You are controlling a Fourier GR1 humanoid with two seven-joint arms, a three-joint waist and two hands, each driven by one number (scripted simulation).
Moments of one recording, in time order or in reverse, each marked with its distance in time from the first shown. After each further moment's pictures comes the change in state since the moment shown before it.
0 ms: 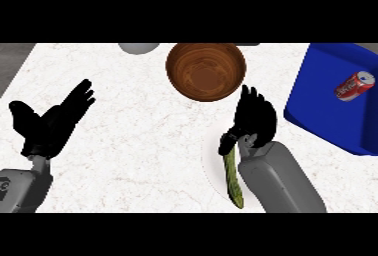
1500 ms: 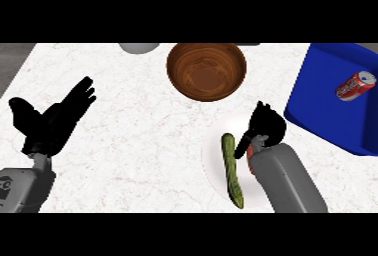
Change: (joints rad) left arm -0.009 -0.058 0.060 -0.021 -0.057 -0.043 0.044; right arm 0.062 0.003 -0.147 0.229 0.057 -0.037 -0.108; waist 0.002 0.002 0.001
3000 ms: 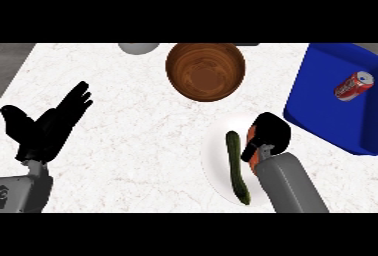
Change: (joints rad) left arm 0.046 -0.083 0.108 -0.053 -0.089 -0.097 0.030; right arm 0.074 -0.008 -0.019 0.036 0.117 -0.108 -0.132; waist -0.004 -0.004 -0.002
